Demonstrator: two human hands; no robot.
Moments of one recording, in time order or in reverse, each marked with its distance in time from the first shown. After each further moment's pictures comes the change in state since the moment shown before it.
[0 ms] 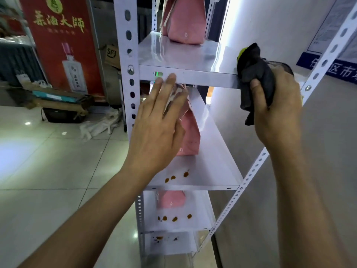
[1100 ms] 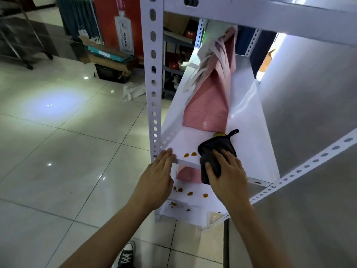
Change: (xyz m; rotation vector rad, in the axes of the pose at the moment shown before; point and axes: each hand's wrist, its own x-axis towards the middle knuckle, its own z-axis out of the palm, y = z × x) left_hand -0.212 -0.025 0.099 0.016 -0.657 -0.395; right_hand -0.221 0.077 0.146 -0.126 -0.732 0.091
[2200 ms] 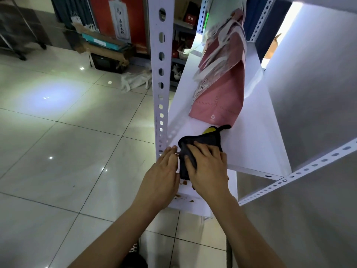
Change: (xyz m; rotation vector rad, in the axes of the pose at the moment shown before) left_hand -0.005 0.007 -0.013 -0.119 0.041 -0.031; right_hand 0.000 -0.070 0.027 -0.047 0.024 -0.154
